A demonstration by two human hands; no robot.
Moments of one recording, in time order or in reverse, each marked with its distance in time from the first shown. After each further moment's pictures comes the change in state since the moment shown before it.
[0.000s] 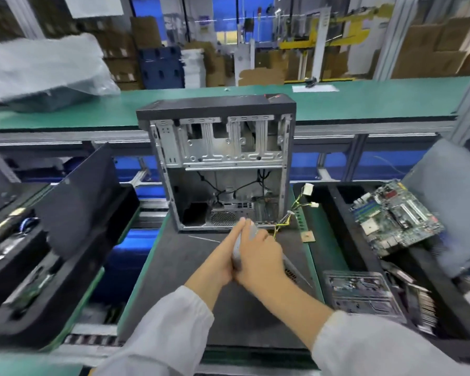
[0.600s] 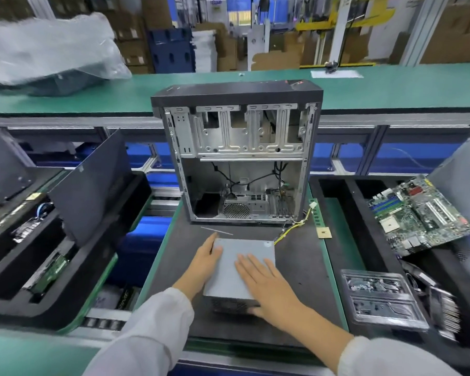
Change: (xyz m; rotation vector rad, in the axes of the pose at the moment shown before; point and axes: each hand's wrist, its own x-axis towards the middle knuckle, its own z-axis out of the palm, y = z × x) left_hand 0.023 -0.021 -0.115 0.758 0.355 0.293; right_hand -0.021 0.002 0.085 0.163 -0.146 -0.541
